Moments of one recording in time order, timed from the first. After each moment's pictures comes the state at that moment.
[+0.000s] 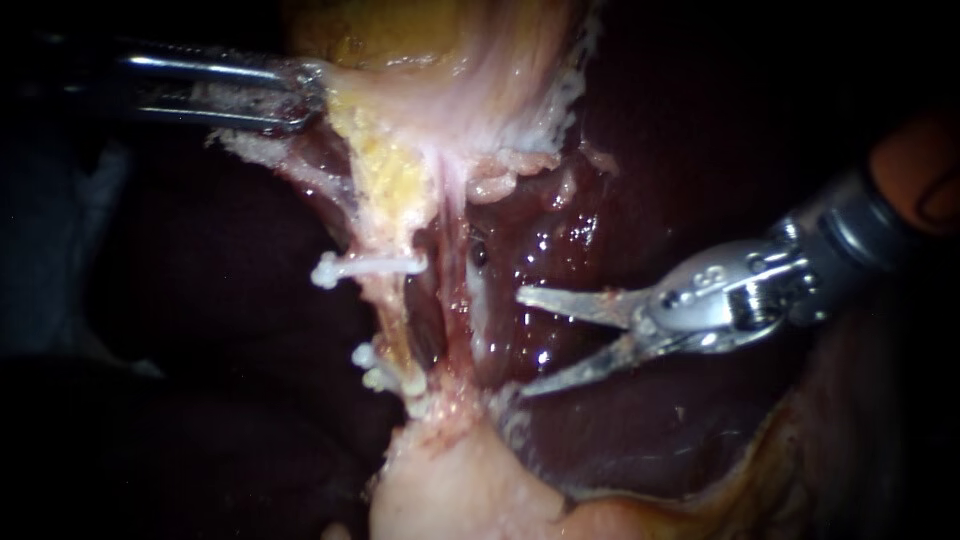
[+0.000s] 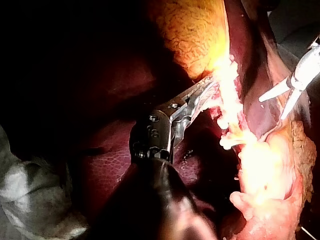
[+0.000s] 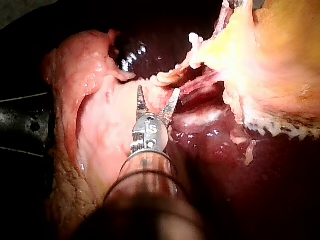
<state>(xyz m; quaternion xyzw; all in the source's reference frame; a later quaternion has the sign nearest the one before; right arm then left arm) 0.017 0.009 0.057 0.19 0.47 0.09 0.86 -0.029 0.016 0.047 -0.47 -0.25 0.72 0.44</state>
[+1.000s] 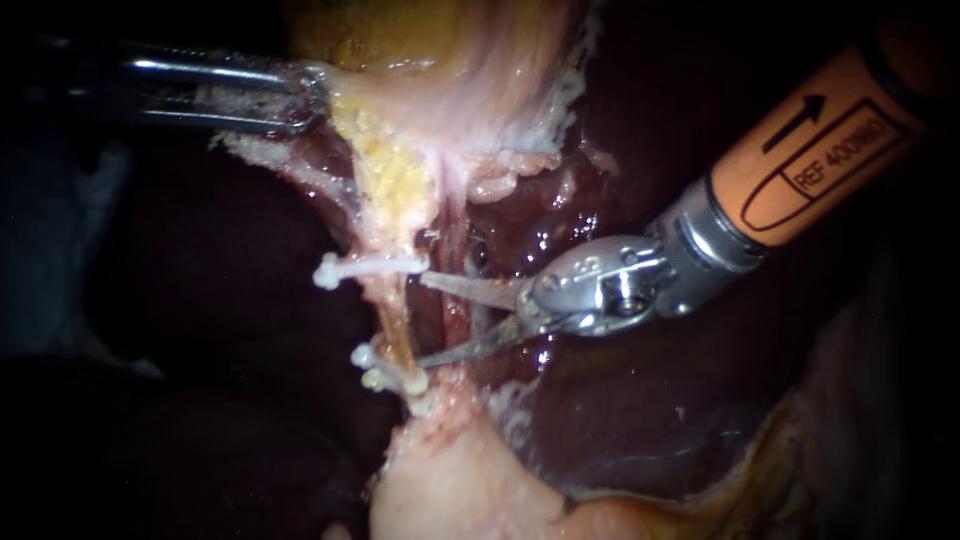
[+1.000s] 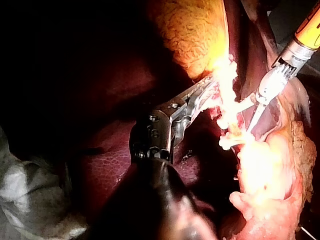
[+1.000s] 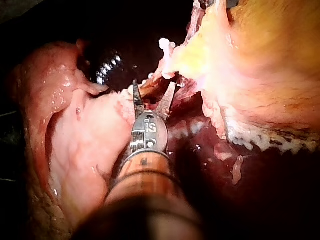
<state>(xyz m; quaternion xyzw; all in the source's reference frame) 0.023 0.009 0.065 0.25 0.48 0.09 0.84 -0.029 0.016 0.048 -0.47 -0.25 0.72 0.44</state>
